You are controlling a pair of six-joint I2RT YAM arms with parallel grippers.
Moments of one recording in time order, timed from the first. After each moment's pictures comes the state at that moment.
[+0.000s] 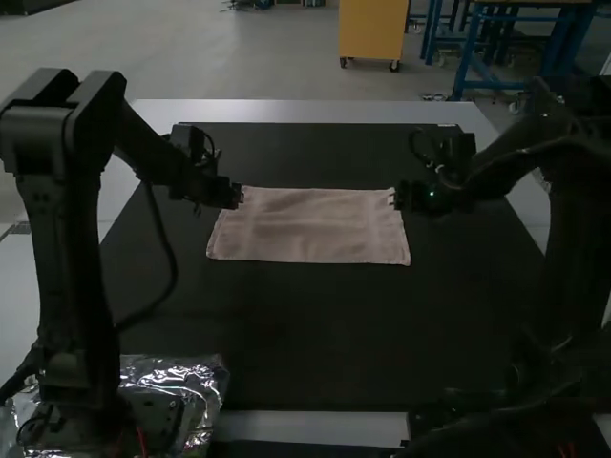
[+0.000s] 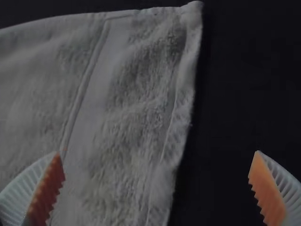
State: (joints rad) left arm -0.05 2.03 1.14 0.10 0.10 0.06; right arm 0.12 1.97 1.03 0.17 -0.26 0.07
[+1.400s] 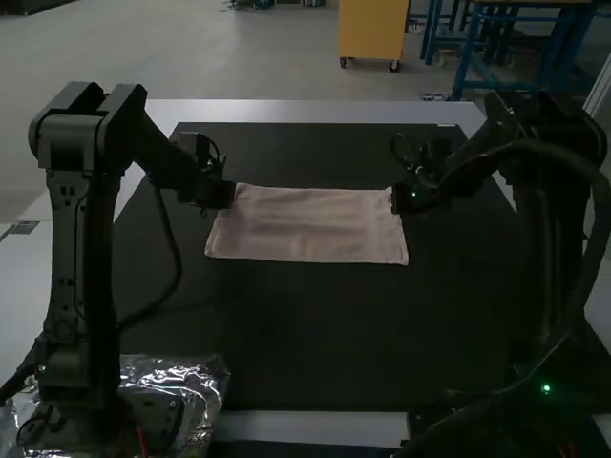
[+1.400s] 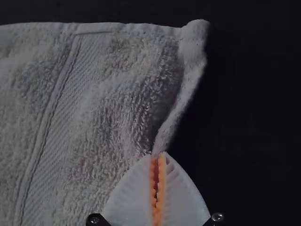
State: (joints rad) left arm -0.03 2.21 1.29 0.13 0.15 0.08; right arm 0.14 2.23 1.28 0.15 -0.26 0.00
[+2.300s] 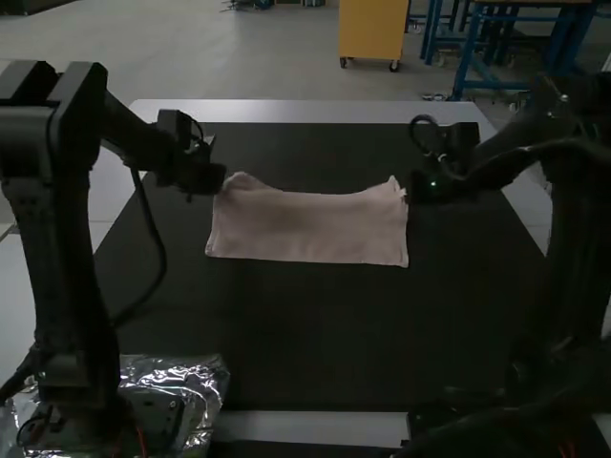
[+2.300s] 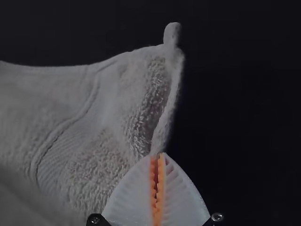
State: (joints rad) left arm 0.00 1.94 1.16 -0.01 0.26 0.12; right arm 0.11 1.93 1.06 0.12 -0.36 0.01
